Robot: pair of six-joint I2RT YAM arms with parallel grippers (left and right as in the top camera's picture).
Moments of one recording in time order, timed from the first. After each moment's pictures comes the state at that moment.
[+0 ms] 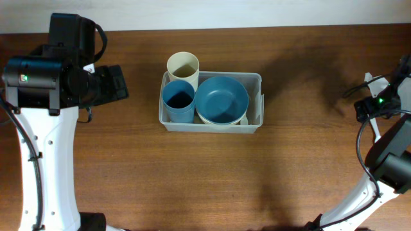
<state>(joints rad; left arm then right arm) -0.10 1.65 2.19 -1.69 -0.22 -0.34 -0.58 2.17 1.78 -1.04 0.13 -0.75</state>
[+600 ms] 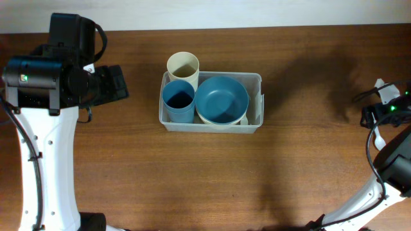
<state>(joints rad) -0.10 1.65 2.19 -1.69 -0.22 -0.34 -0.67 2.19 1.78 -1.06 -0.03 -0.79</state>
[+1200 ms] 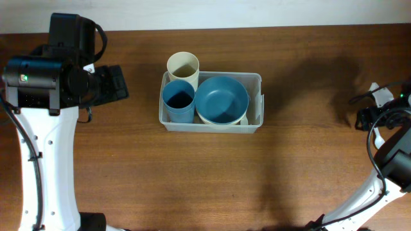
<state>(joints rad) -0.10 1.65 2.19 -1.69 -0.22 -0.34 -0.67 2.26 1.78 -1.06 -0.05 -0.80</state>
